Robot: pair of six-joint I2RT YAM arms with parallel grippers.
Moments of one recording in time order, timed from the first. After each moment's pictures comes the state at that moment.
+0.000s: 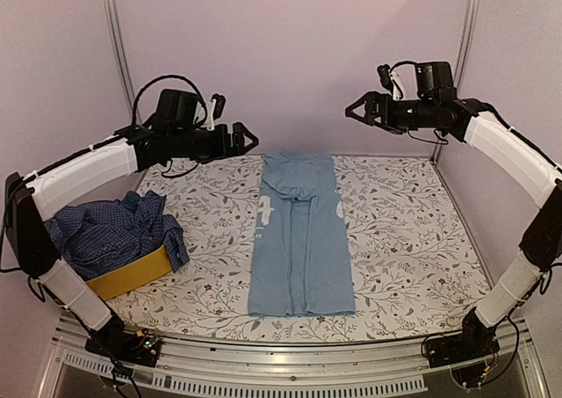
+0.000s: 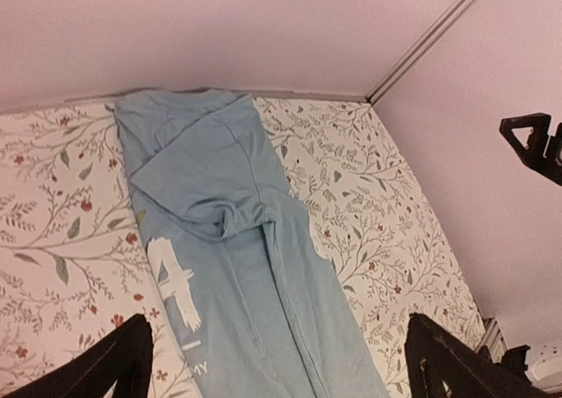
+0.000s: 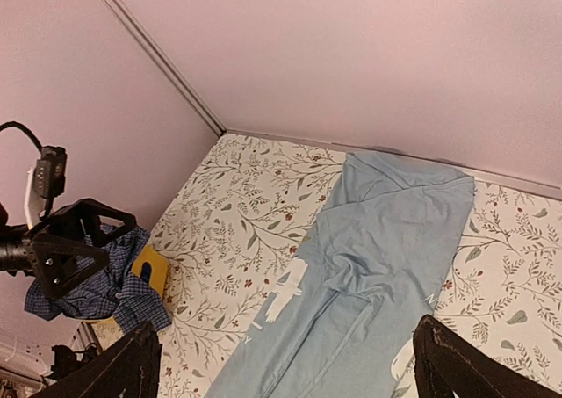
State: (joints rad) left arm -0.56 1.61 1.47 -0.33 0.14 -0.43; right arm 0.39 1.68 1.72 -0.47 -0.39 0.32
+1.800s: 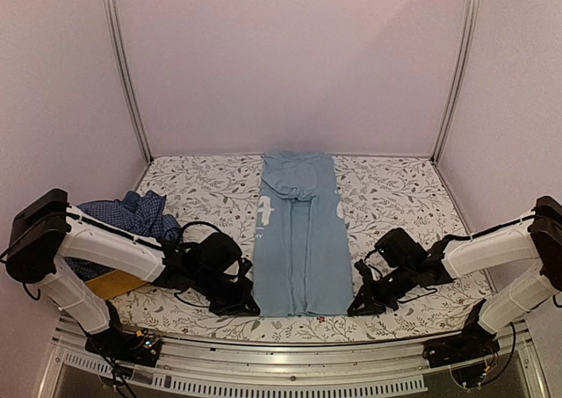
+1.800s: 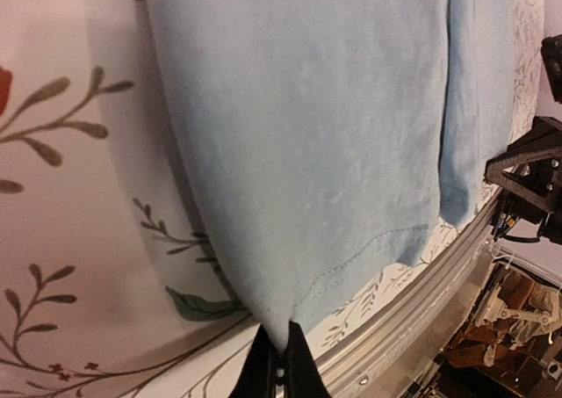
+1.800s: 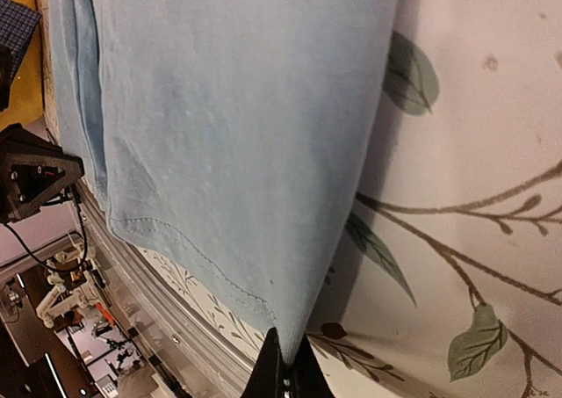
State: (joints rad) left arm -1.03 1.55 0.62 -0.07 0.33 -1.09; right arm 0.83 1.44 0.48 -0.11 -0.55 0.89
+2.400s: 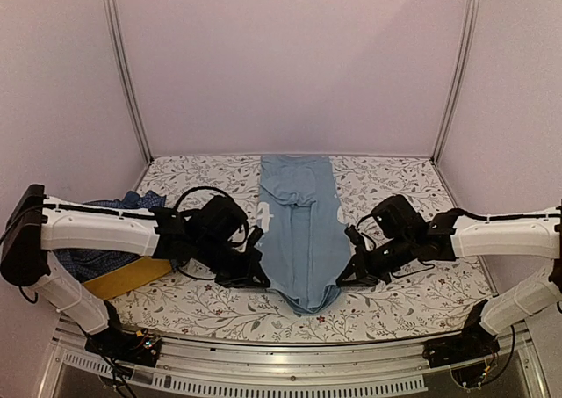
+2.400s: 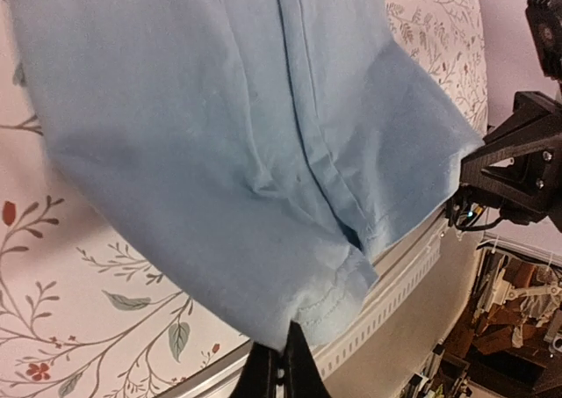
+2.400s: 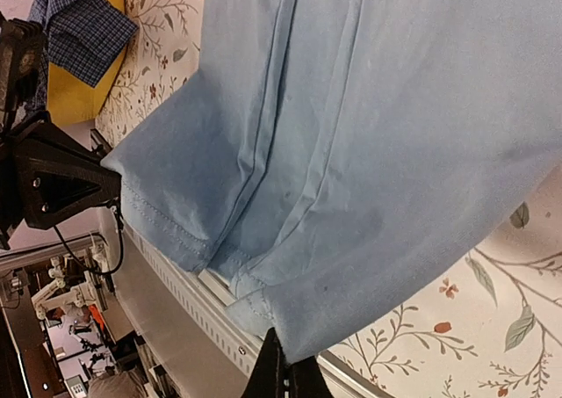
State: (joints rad) left arm -1.01 1.49 0.87 -0.32 0.33 -0.94; right arm 0.85 1.32 0.70 -0.30 -0.48 0.84
